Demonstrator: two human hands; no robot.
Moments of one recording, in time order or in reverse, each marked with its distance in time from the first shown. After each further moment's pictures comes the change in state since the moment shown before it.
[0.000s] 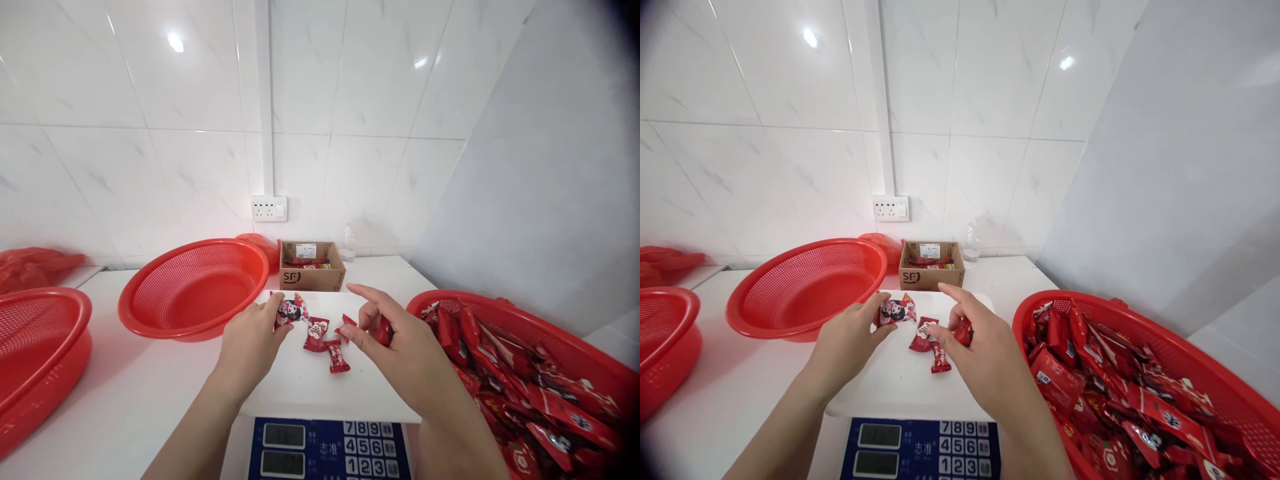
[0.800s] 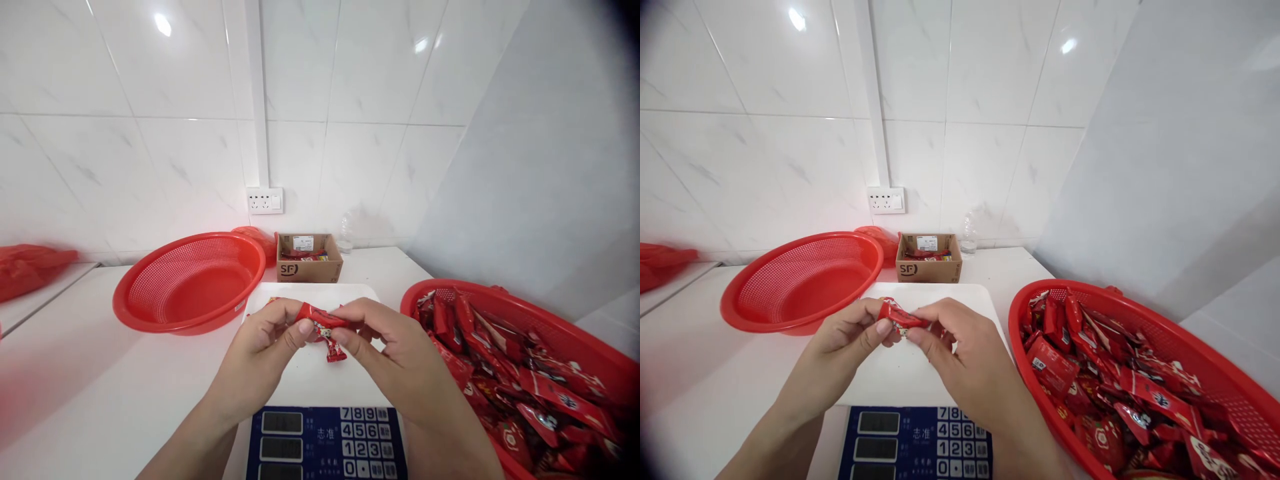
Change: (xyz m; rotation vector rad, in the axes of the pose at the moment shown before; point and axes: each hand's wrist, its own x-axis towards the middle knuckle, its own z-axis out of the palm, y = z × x) left_hand -0.025 0.018 -0.013 -1.301 -0.144 0.151; right_hand -0.011 0.001 0.007 0.202 -0.126 -0.205
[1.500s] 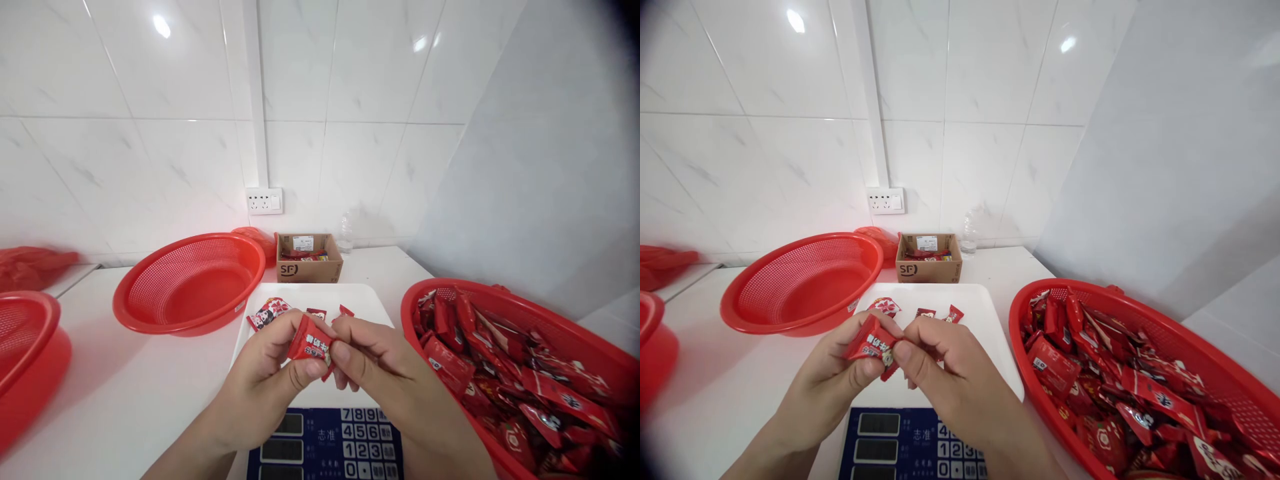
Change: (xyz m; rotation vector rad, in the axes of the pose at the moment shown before) left_hand -0.008 0.003 0.010 -0.335 -0.268 0.164; right_hand -0.003 -0.008 0.006 0.358 -0.263 0.072
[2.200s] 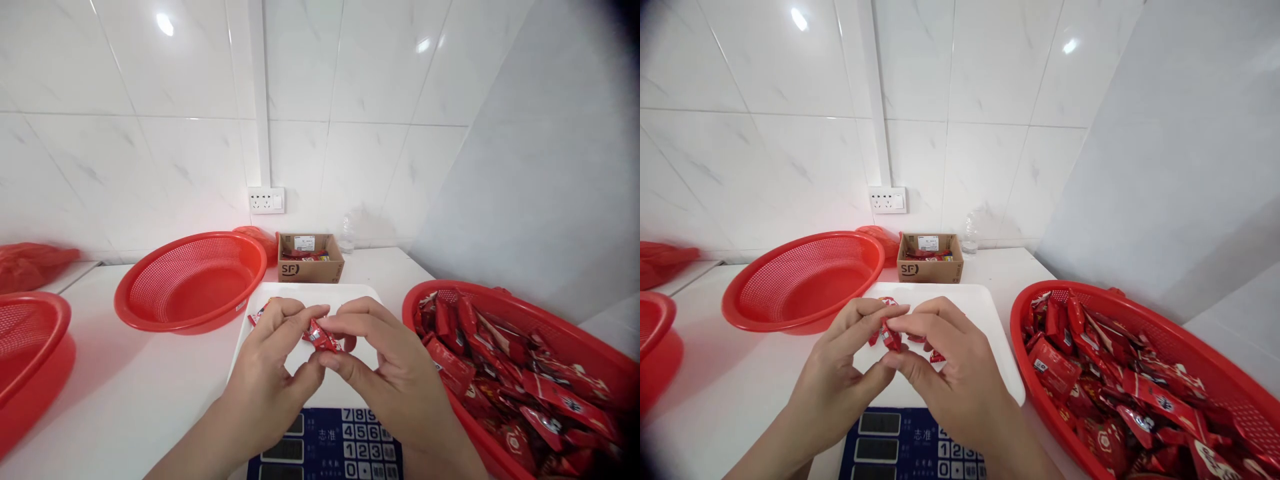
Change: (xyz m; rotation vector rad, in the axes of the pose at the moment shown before) left_hand -0.004 0.000 0.000 0.976 0.269 0.207; right_hand 0.004 0.006 0.005 -0.336 0.251 -0.417
